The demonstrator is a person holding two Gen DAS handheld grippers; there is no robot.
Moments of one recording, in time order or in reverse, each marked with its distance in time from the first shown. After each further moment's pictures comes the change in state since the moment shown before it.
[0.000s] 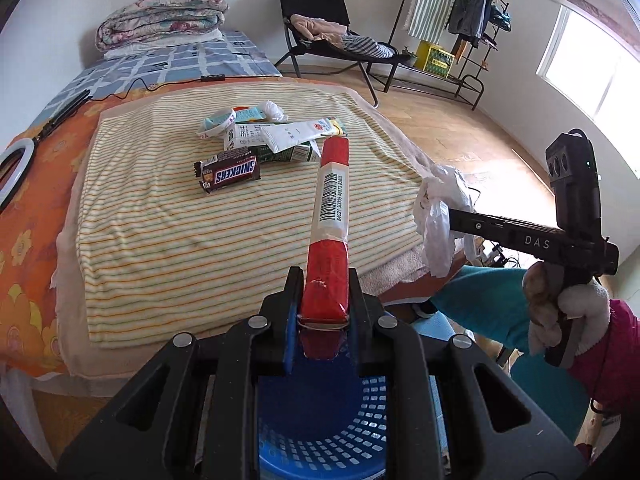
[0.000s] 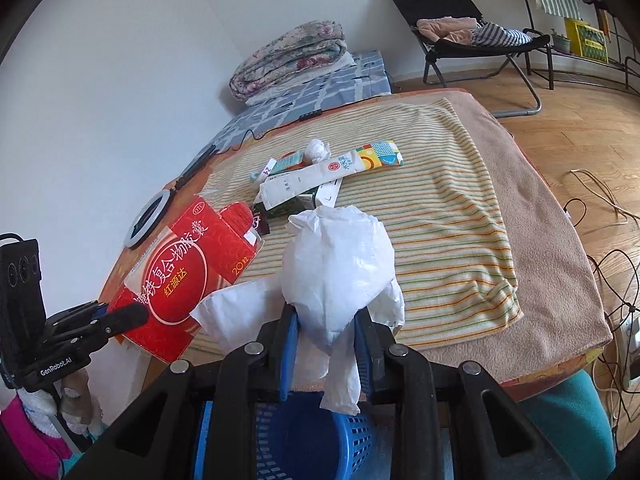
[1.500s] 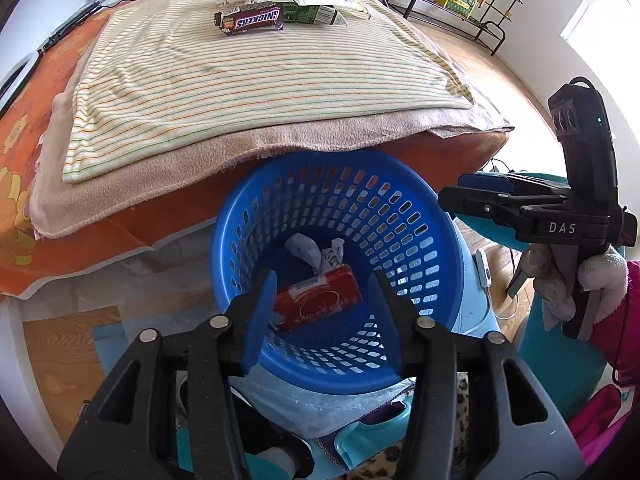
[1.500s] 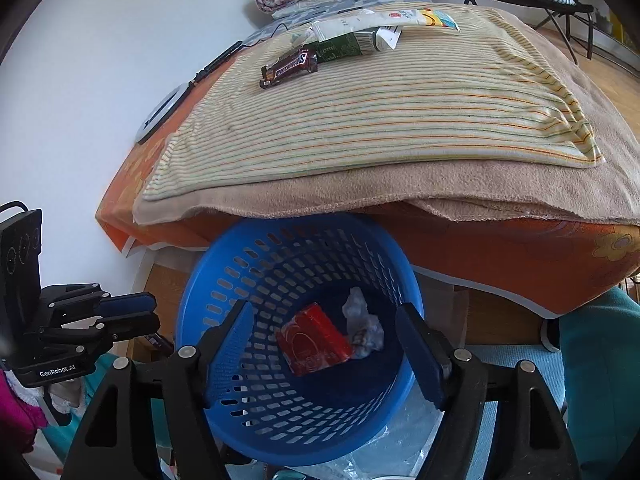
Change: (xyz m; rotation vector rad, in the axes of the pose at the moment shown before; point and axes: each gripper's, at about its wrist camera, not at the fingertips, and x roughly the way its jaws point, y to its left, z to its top) left arm 0.023 0.014 -0.107 -0.053 0.255 0.024; right arm 0.045 0.039 -0.113 -0.079 0.266 0.025
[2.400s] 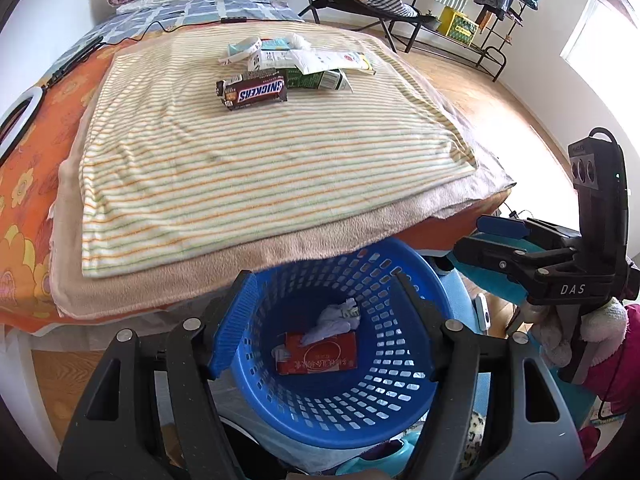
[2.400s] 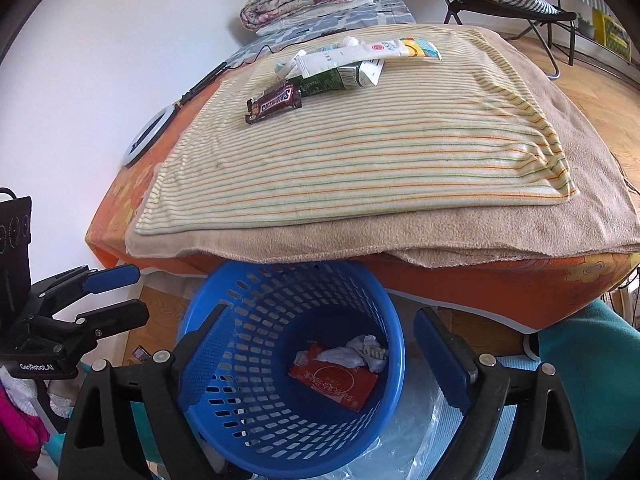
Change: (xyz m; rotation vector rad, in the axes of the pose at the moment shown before) left arm -0.018 0.001 0.070 -0.001 -0.110 0.019; right arm -0.021 0.001 0.026 0.028 -0.064 -0.057
